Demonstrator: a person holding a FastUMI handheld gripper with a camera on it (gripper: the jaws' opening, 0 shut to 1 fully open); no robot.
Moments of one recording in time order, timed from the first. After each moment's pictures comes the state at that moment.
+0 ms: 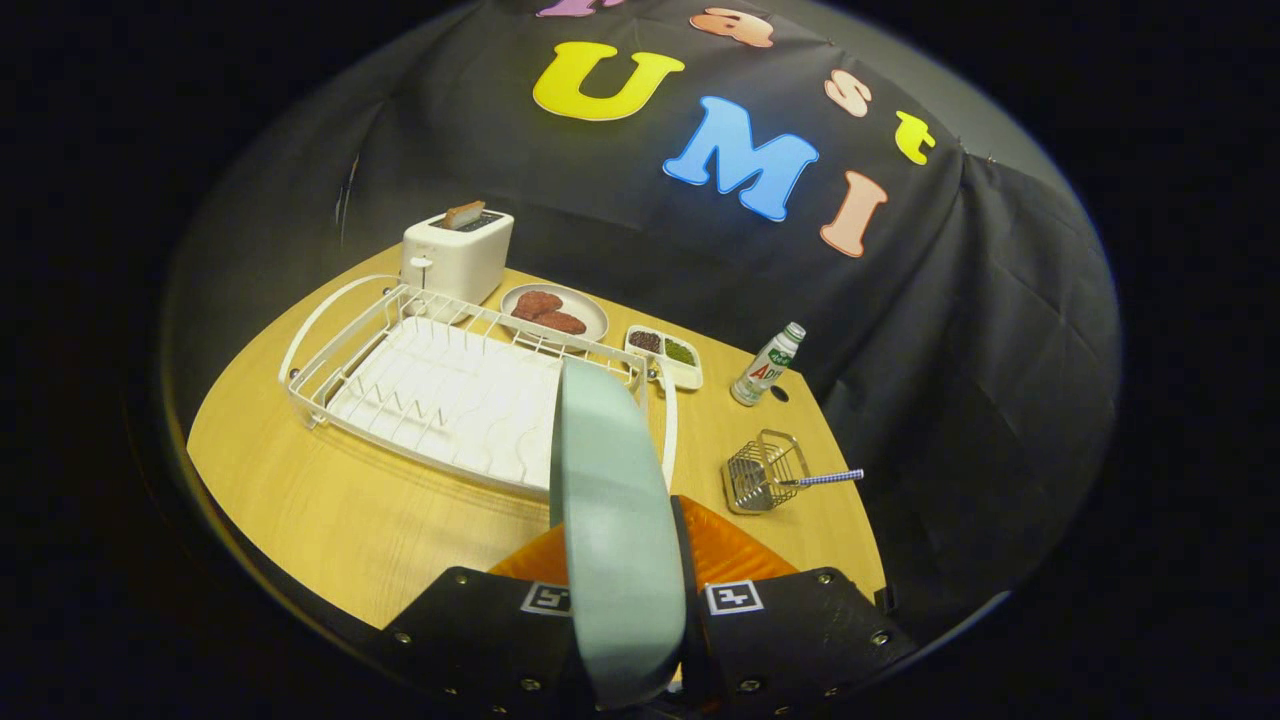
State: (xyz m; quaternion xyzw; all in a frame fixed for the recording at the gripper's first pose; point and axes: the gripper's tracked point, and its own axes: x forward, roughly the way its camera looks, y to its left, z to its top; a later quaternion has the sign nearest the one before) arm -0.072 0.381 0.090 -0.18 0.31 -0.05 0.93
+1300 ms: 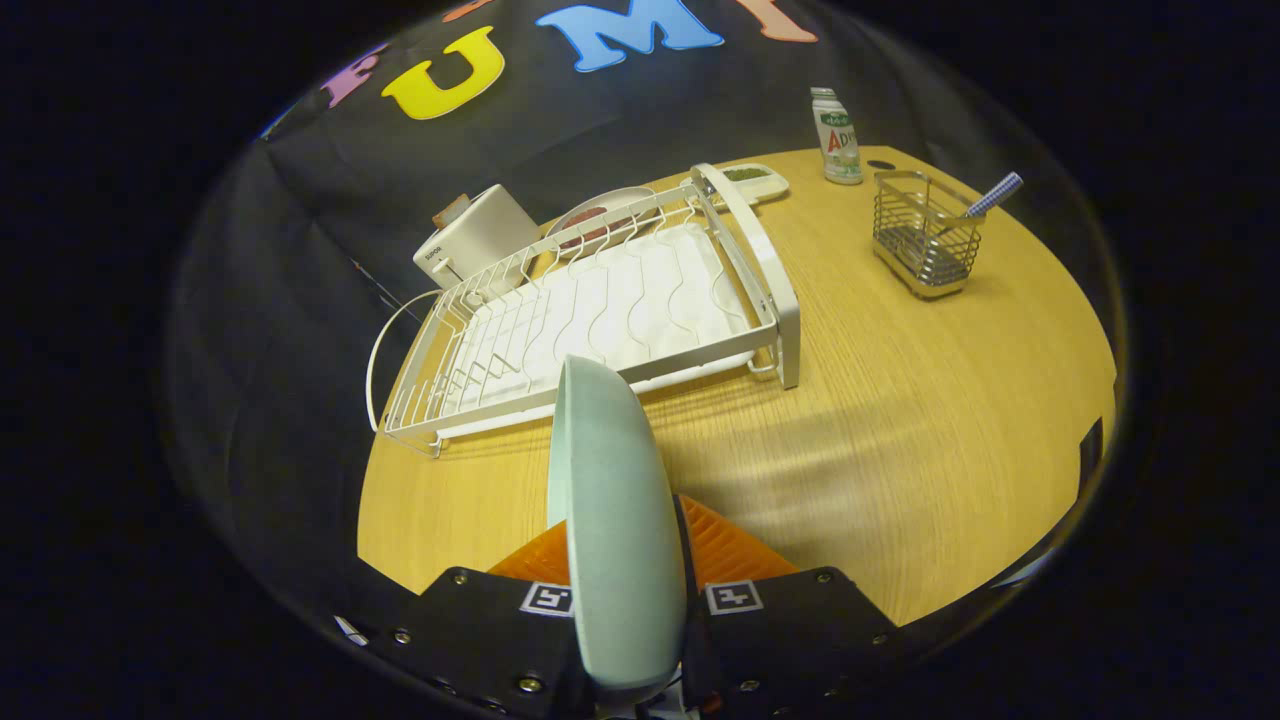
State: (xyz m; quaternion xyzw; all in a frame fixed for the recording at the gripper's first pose) arm -0.085 0.423 -0.040 0.20 0.44 0.09 0.87
